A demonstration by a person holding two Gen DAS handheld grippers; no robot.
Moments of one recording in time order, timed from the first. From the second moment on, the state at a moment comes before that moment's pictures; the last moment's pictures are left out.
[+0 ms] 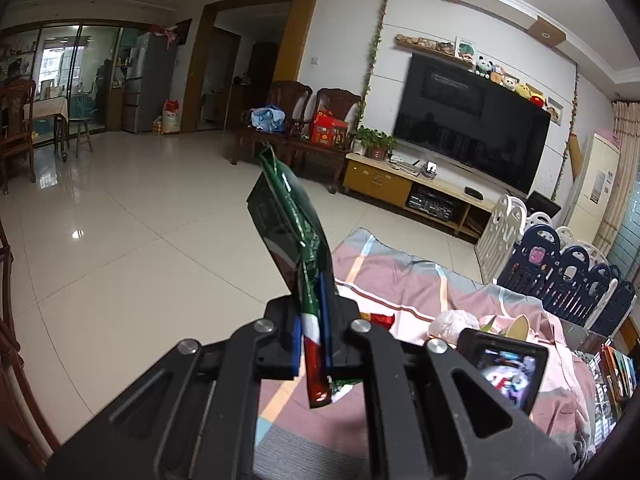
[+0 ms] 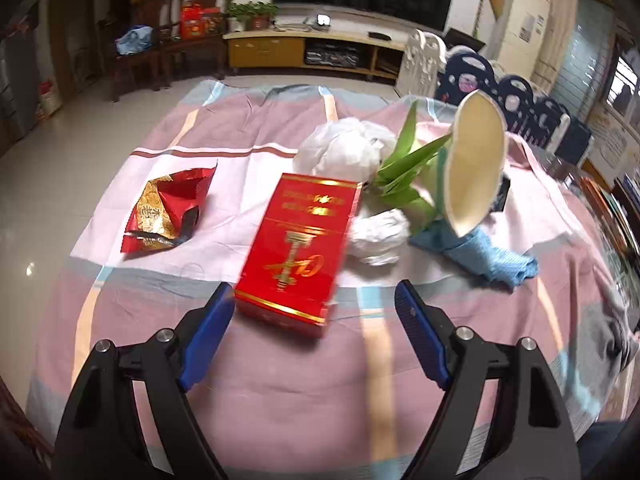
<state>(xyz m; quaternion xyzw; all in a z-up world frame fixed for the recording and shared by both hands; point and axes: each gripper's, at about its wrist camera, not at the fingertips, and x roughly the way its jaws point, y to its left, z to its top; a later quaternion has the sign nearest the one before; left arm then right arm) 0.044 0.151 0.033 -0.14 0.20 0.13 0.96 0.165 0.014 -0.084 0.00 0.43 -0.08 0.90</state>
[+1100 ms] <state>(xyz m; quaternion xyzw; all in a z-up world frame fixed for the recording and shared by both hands) 0.055 0.040 0.001 -0.03 0.29 -0.07 0.95 0.038 -0.226 0.002 0.12 0.28 0.05 0.95</state>
